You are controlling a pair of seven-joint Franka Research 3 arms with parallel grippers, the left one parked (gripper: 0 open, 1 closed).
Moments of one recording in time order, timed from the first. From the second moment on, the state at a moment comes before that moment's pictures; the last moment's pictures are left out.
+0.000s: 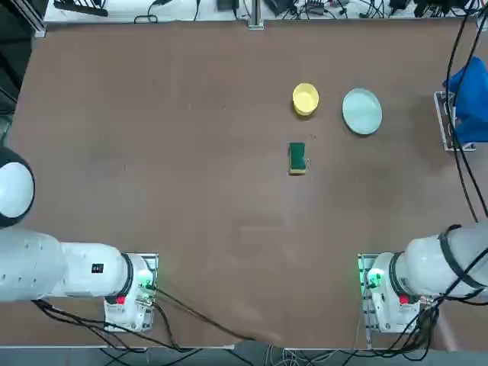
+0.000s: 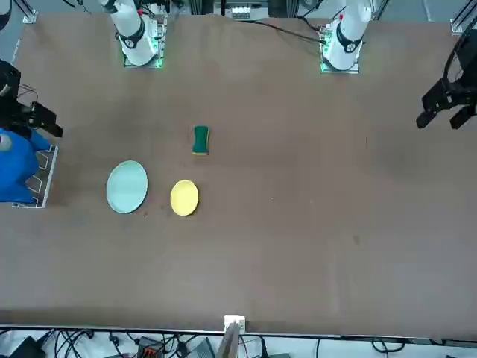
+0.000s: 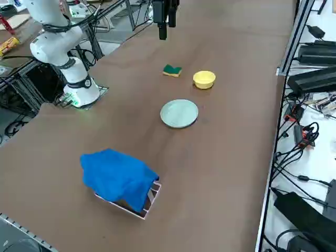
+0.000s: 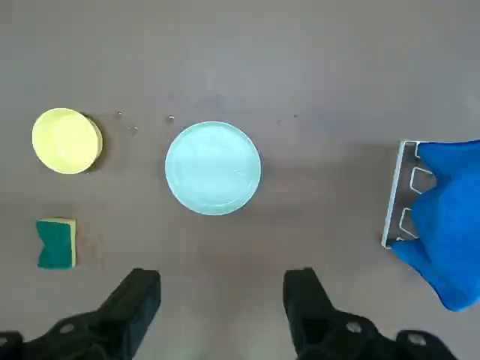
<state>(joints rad) -0.09 0.14 0.08 -1.42 -0.04 1.48 -0.05</state>
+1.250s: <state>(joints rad) -0.09 0.21 0.08 -1.49 -0.04 1.49 -0.06</state>
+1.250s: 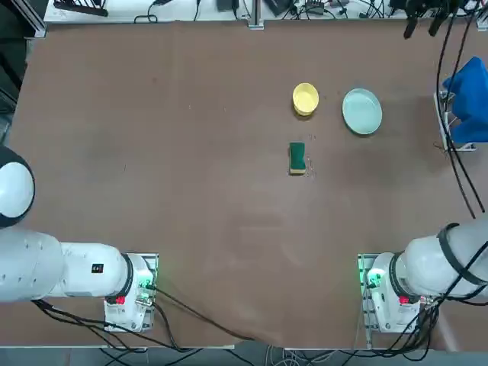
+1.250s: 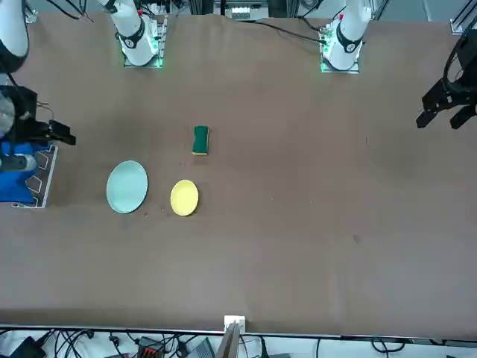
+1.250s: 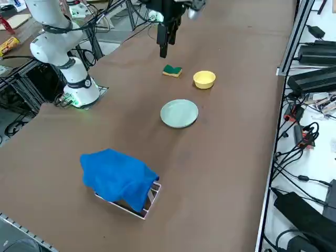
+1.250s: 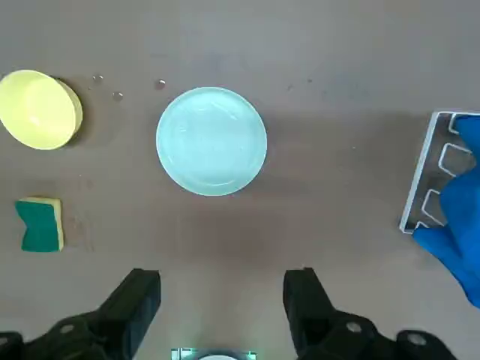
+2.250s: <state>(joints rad) 0.26 -0.04 0.11 -2.23 -0.02 2.13 0.46</state>
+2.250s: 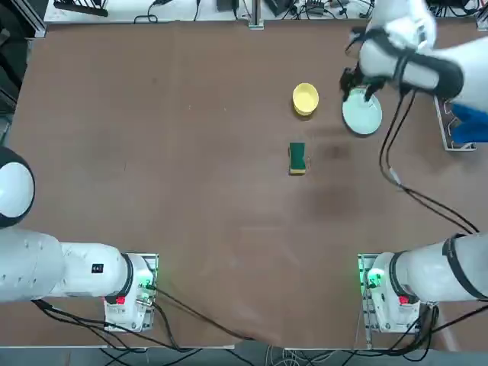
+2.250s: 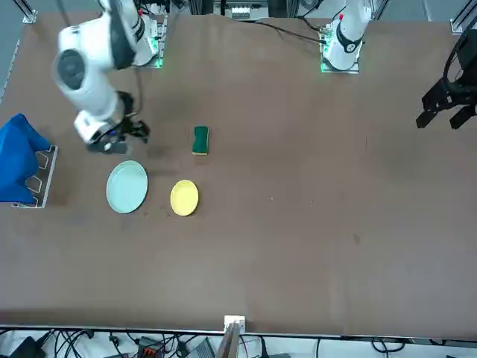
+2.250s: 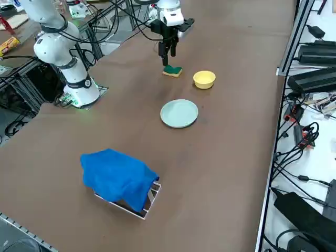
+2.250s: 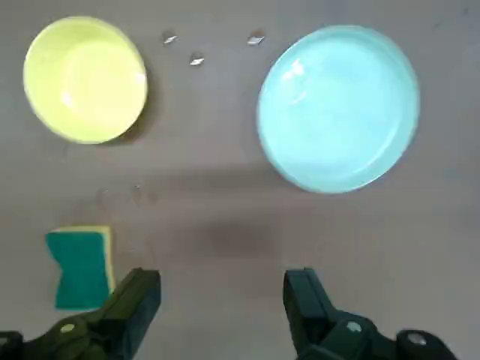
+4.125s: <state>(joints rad) 0.61 0.28 0.11 -2.44 -0.02 2.79 0.89</state>
